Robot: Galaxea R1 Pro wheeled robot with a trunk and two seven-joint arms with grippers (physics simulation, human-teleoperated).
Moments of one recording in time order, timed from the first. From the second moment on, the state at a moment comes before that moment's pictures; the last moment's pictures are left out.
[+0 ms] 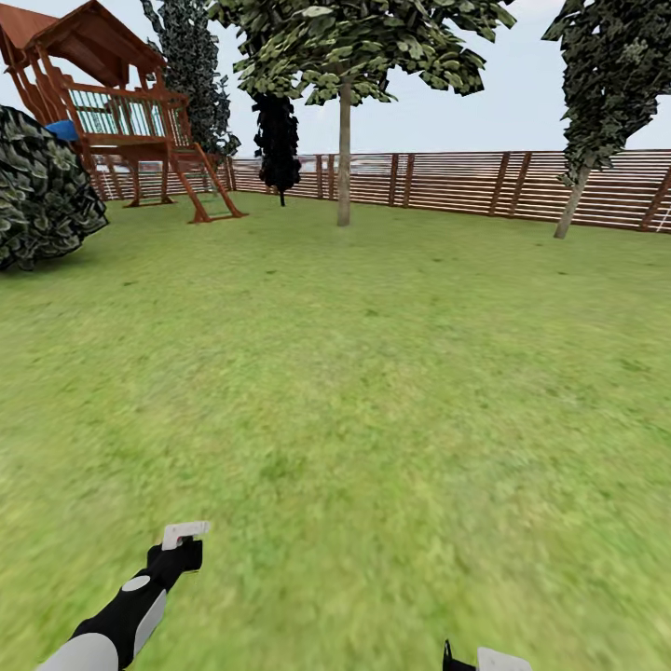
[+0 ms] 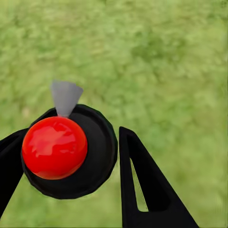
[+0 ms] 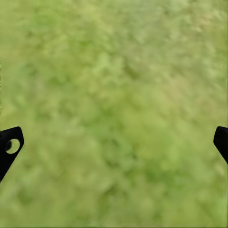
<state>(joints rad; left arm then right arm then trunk) -0.58 0.10 0.30 -0.30 -0.17 -0.15 -0.10 -0.38 0.05 -0.31 -0.03 0.21 -0.63 -0.24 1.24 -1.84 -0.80</state>
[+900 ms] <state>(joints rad) -0.58 0.11 0.30 -0.30 -0.17 -0.15 -0.10 -0.38 0.05 -0.31 -0.03 0.21 -0.63 -0.24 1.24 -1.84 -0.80</state>
